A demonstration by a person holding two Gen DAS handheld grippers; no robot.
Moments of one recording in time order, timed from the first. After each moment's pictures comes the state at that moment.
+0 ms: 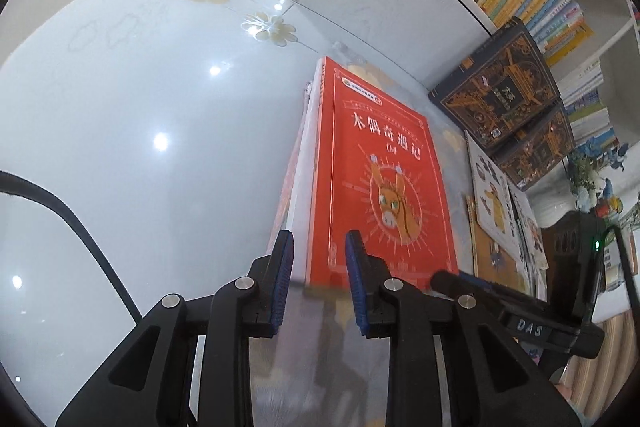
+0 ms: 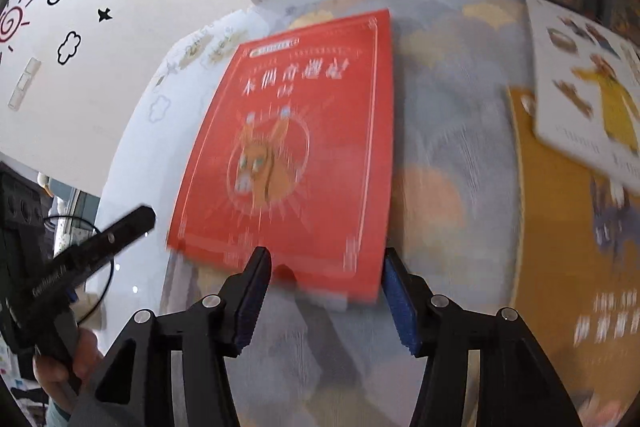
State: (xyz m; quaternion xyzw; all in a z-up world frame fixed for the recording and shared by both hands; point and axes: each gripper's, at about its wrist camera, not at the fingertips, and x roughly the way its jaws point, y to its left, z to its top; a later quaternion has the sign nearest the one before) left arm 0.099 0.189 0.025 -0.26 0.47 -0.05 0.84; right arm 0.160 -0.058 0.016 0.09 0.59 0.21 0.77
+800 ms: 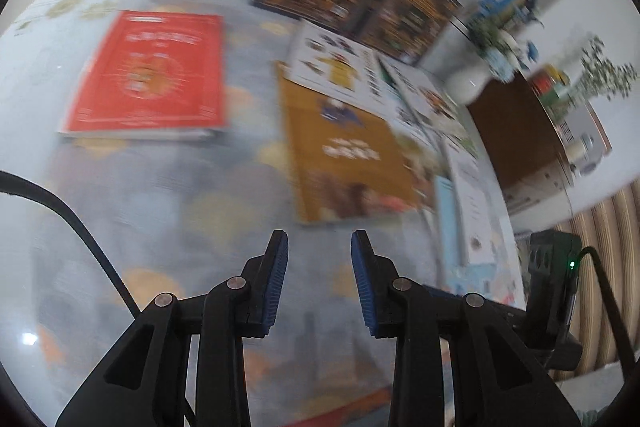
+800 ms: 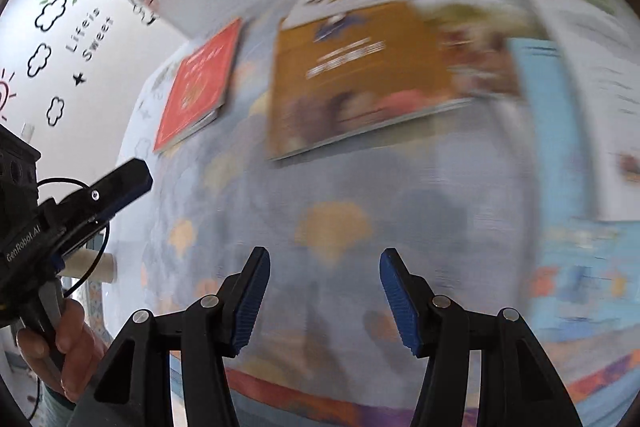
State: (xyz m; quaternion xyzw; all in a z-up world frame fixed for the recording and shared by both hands) left arm 0.003 -0.025 0.087 -0.17 0.51 -0.20 0.82; right arm -0.038 -0.255 0.054 0.19 0.58 0.11 0.78
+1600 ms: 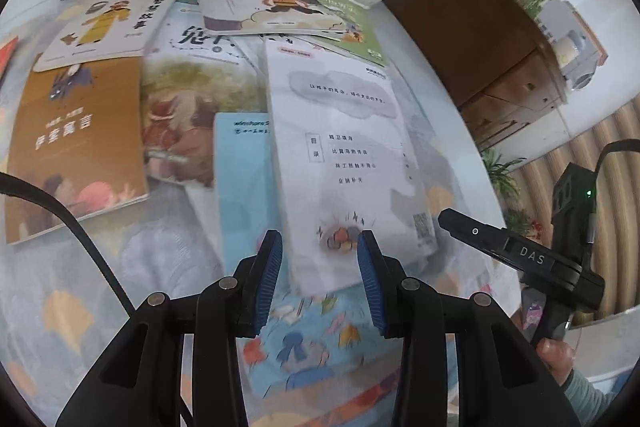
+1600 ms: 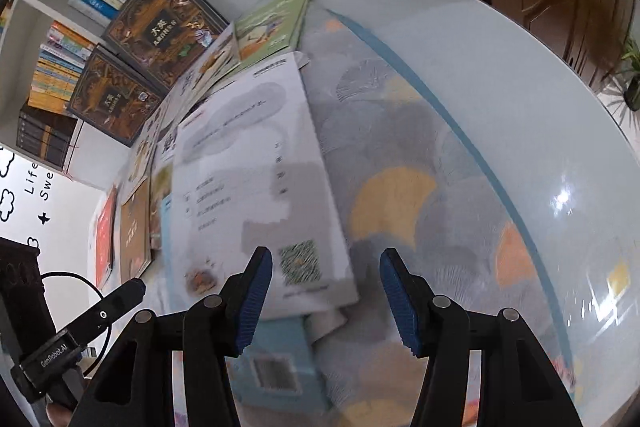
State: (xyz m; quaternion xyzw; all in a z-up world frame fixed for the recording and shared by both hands) left arm 0.003 -0.300 0.061 -0.07 0.55 -0.26 0.79; right arm -0.072 -0.561 0.041 0.31 0.52 -0.04 0.80
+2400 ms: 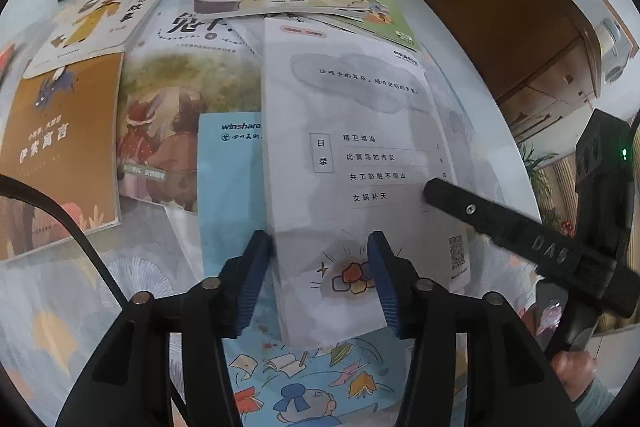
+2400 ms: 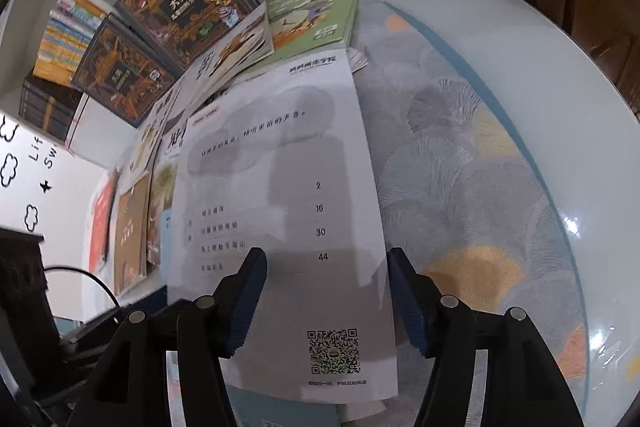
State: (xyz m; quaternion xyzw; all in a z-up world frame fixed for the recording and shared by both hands) left arm 0.023 -0.331 0.038 -0.03 0.57 -0.22 0.79; right arm -0.019 -0.538 0.025 0.26 0.52 0.00 0.81
